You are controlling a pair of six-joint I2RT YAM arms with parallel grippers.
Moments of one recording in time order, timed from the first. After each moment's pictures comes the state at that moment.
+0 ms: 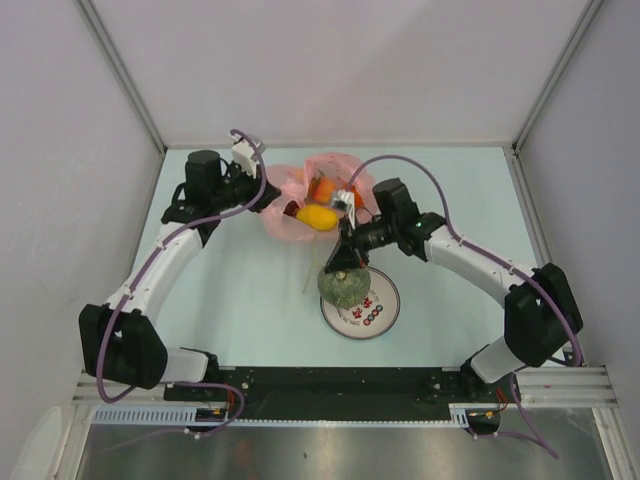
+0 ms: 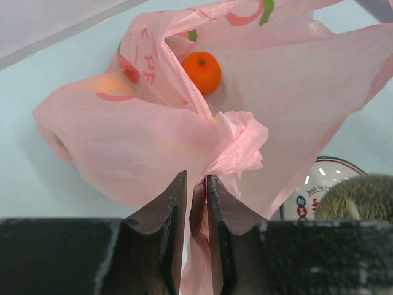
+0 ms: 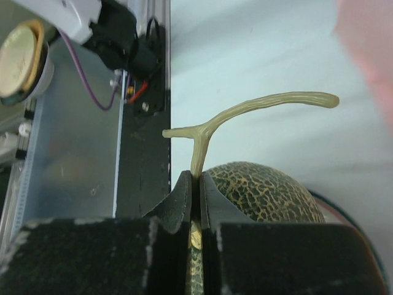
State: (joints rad) left arm -0.20 1.34 1.13 -0.20 0.53 0.05; right arm 0.60 1.53 1.17 -0.26 -1.03 -0.03
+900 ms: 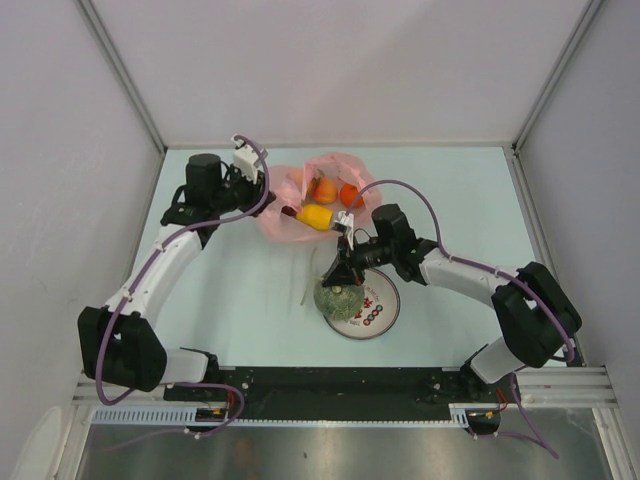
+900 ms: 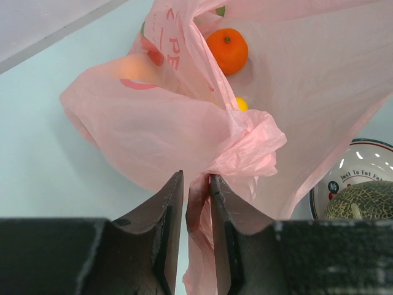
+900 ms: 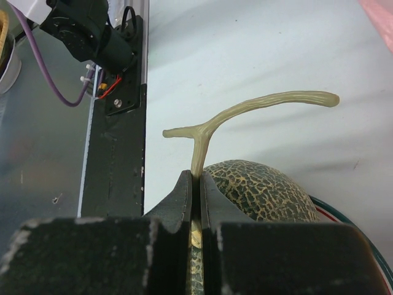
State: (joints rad) left arm -0.20 1.33 1.13 -0.26 0.45 0.17; right arm 0.67 1.53 0.87 0.15 -0.94 0.03
